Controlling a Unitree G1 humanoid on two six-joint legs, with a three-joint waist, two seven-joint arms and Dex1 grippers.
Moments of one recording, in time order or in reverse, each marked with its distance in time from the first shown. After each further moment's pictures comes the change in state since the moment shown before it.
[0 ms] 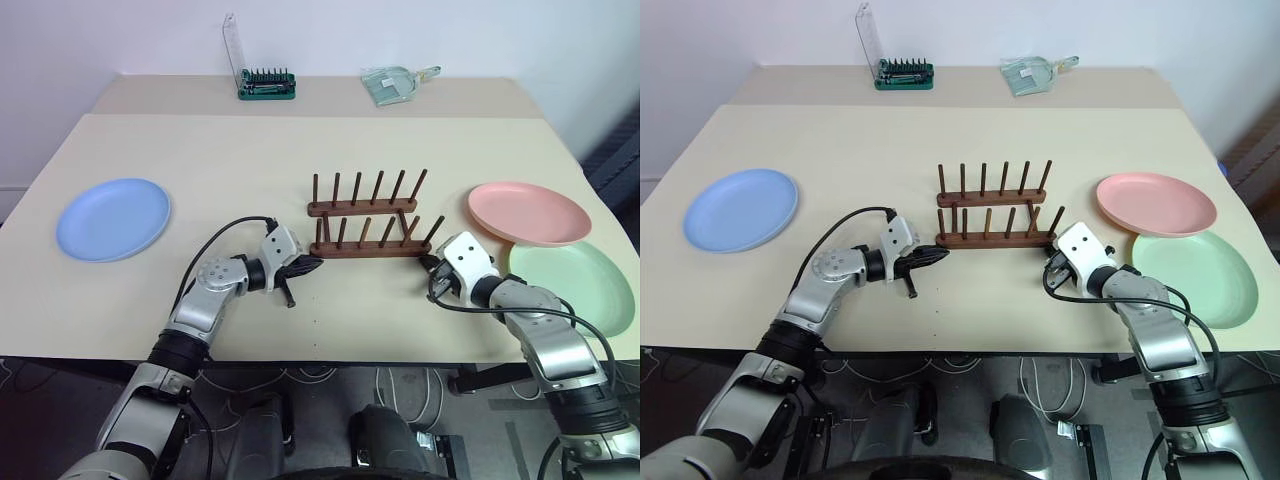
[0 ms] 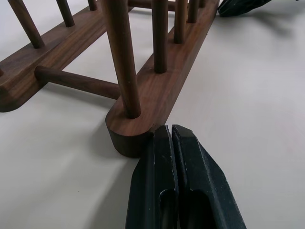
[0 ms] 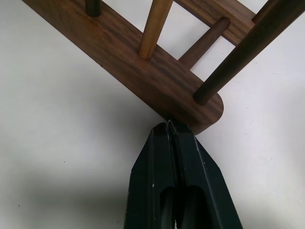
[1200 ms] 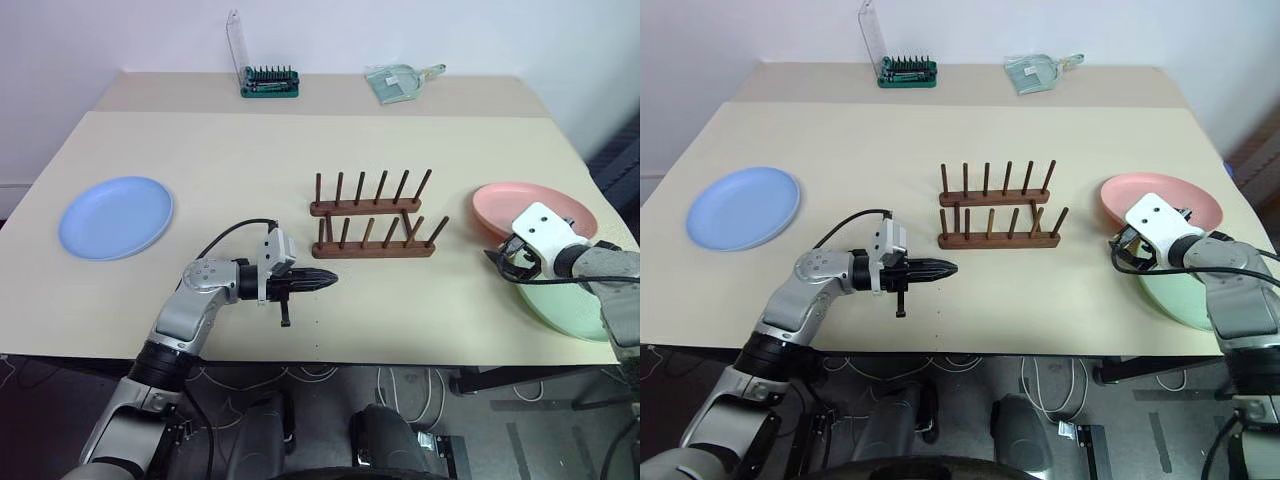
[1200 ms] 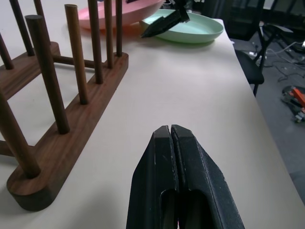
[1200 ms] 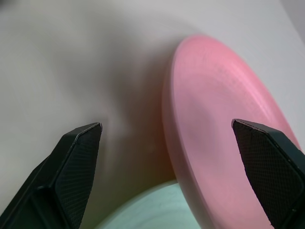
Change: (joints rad) left arm 0.083 0.054 0.031 -0.281 -0.210 0.165 -0.248; right arm -0.140 -0.290 -0.070 0.280 -0.143 -0.086 0.098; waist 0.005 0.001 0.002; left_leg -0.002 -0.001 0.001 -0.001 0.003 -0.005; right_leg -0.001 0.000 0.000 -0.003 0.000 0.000
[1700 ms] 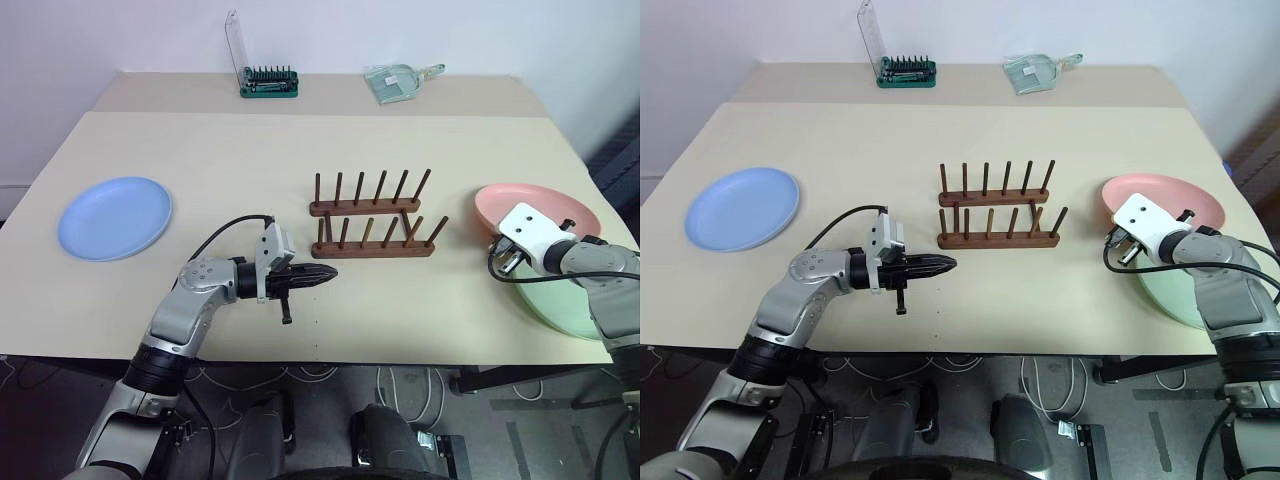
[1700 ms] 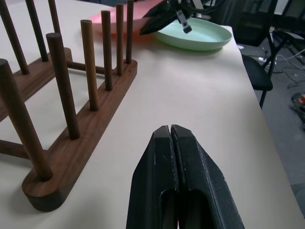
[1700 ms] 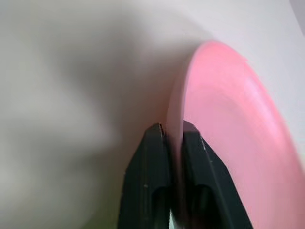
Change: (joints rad) left arm 0.006 0.003 0.013 -0.075 -0.021 0.079 0.055; right arm -0.019 0.003 0.032 -0.008 -0.033 -0.026 -0.002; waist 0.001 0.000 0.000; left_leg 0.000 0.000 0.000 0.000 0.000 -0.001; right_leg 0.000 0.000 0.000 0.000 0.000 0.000
